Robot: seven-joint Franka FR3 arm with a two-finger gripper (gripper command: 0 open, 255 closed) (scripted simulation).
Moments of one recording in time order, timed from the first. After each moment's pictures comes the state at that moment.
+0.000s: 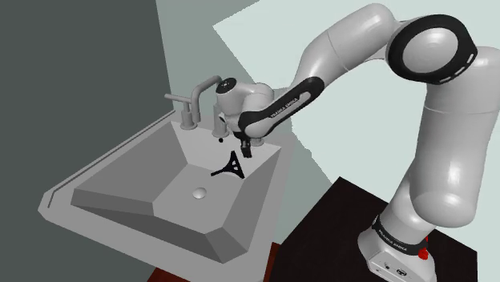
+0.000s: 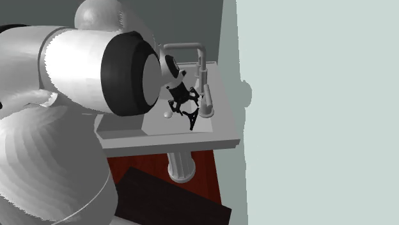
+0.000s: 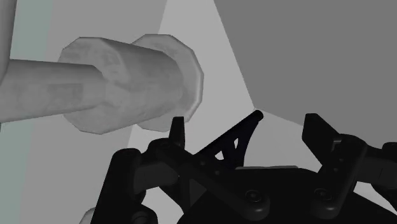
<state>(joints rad) 0.13 0.30 0.15 -2.03 -0.57 2.15 -0.15</state>
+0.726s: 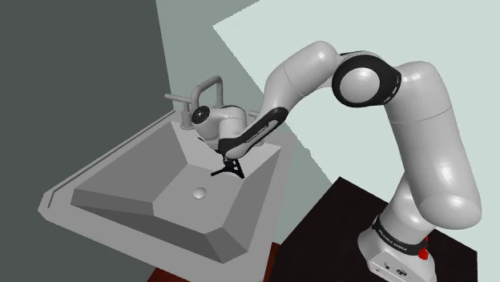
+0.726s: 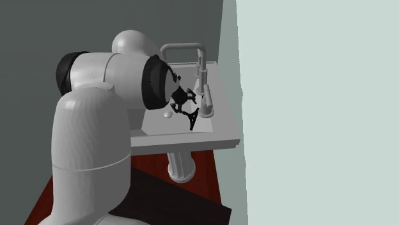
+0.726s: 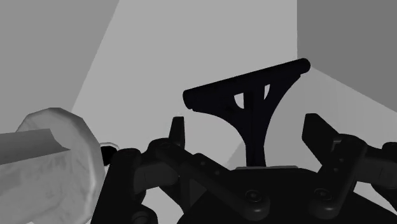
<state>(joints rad) 0.23 0.64 0.11 -1.72 -0.75 2.17 -0.16</state>
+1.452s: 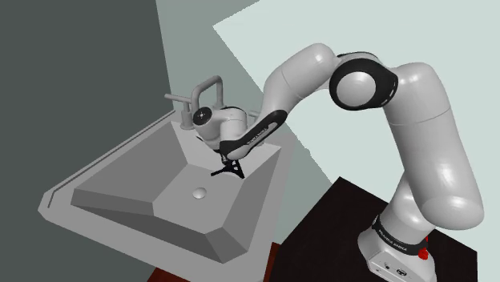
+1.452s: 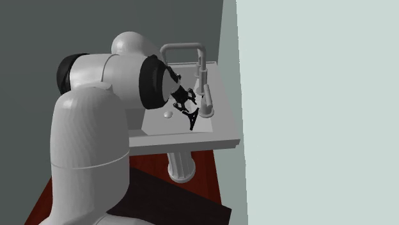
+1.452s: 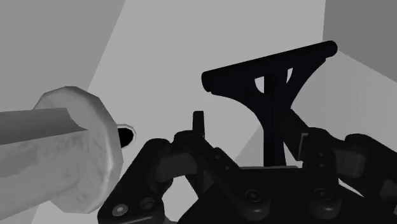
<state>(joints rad) 0.27 0.65 0.05 -1.72 -0.78 2.26 -0.15</state>
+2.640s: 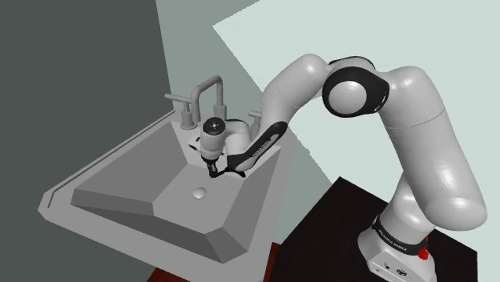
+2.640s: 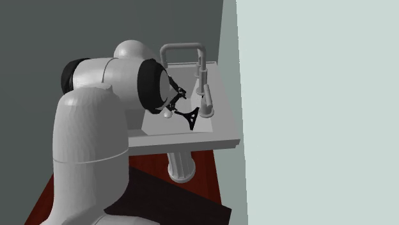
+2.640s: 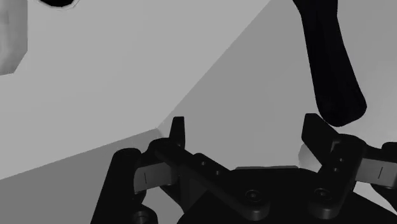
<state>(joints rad) 0.32 0.70 -0.02 -1.78 -0.84 2.72 -0.15</state>
